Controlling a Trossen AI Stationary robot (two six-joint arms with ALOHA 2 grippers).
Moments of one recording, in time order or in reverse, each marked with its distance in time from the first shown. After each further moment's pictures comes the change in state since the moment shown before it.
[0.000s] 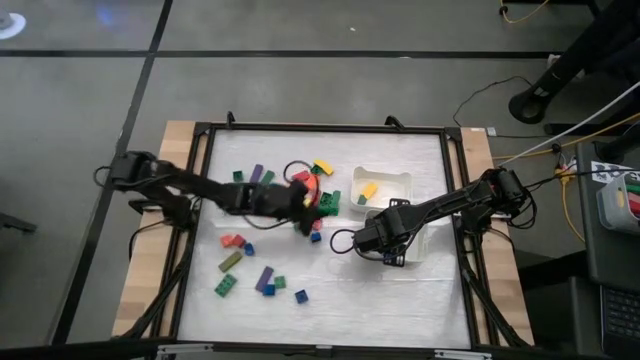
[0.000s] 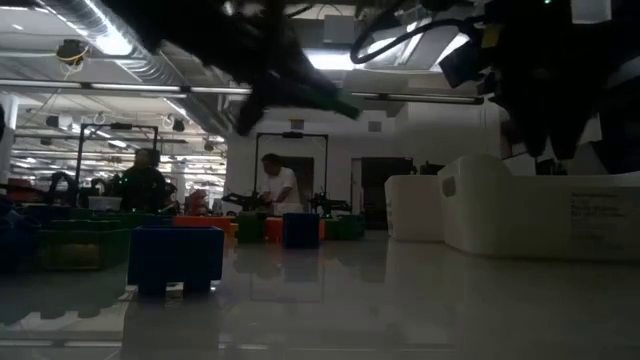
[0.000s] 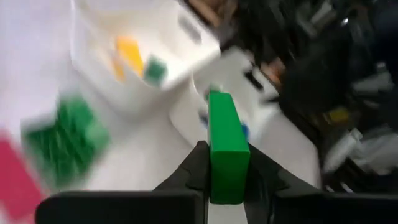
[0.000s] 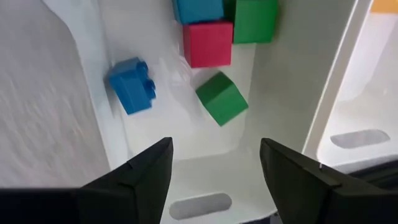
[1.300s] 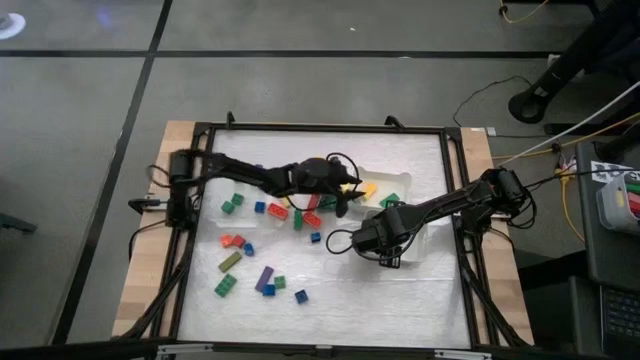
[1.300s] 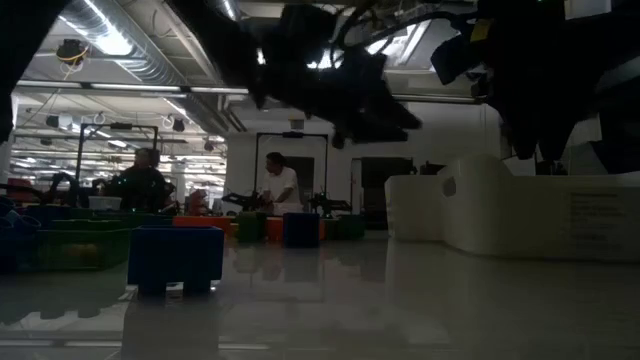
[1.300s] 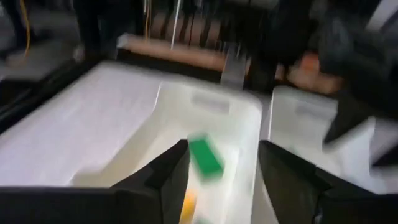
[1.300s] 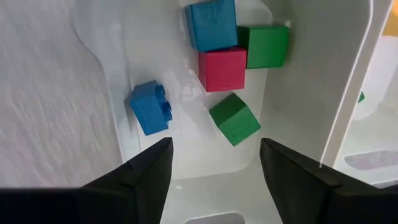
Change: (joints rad) left arm 0.201 0.394 0.349 0.130 0.176 0.611; right arm 0.000 -0.001 0.000 0.075 -0.009 0.001
